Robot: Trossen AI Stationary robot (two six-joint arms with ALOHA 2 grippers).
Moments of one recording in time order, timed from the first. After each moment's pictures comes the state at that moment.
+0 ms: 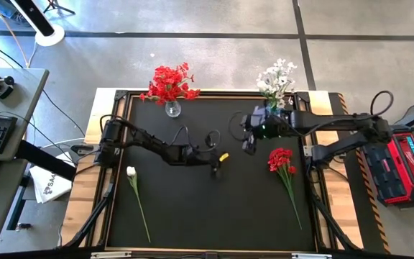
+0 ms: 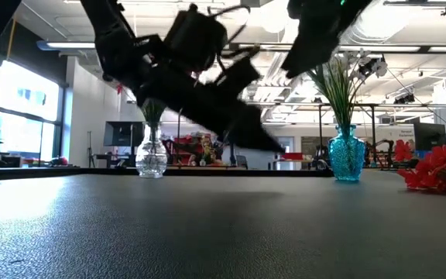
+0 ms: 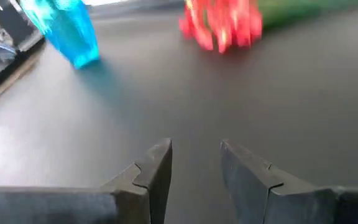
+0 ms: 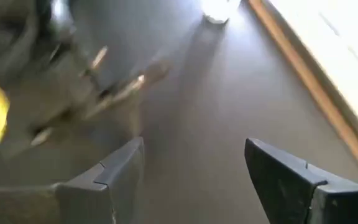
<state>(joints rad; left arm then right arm) -0.07 2.05 1.00 0.60 -0.29 0.10 -0.09 1.27 1.07 -0.59 0.19 0.12</state>
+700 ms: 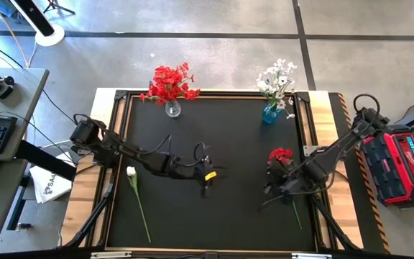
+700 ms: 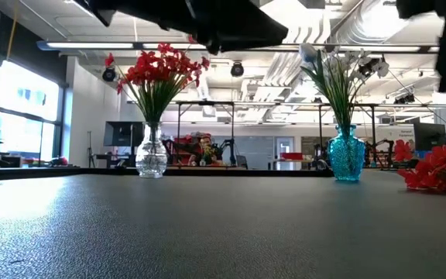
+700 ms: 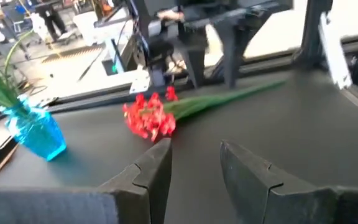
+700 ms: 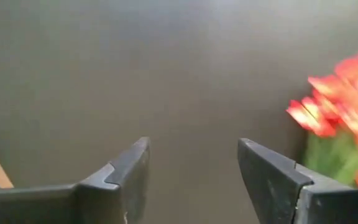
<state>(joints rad) -0.26 1.76 1.00 0.49 -0.32 0.15 0.66 1.26 0.94 -0.93 0.34 1.35</state>
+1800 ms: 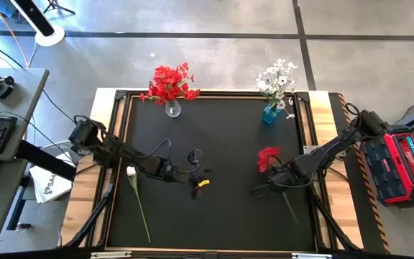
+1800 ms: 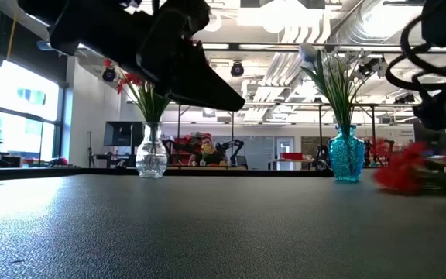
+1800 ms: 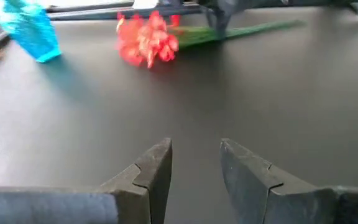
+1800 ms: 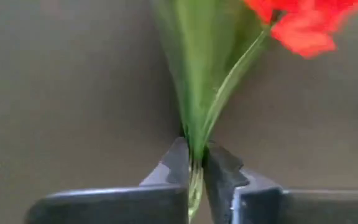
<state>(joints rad) -0.30 1.75 0.83 0.43 -0.39 -0.09 0.49 1.32 0.59 -0.79 -0.10 1.56</state>
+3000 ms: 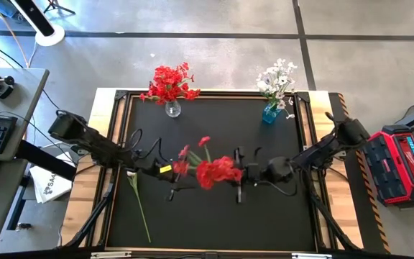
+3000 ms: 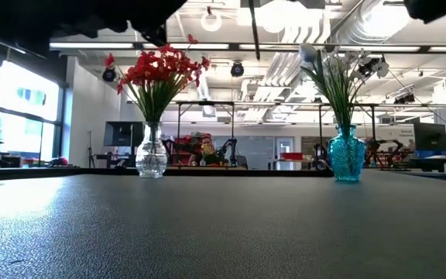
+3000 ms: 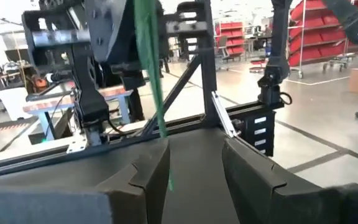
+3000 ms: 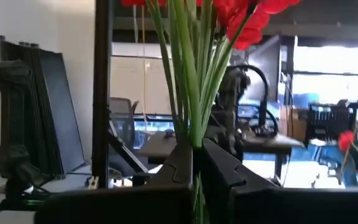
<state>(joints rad) -0.31 1.49 0.49 1.04 -0.02 0.13 0.41 1.59 0.74 1.19 0.34 -0.15</state>
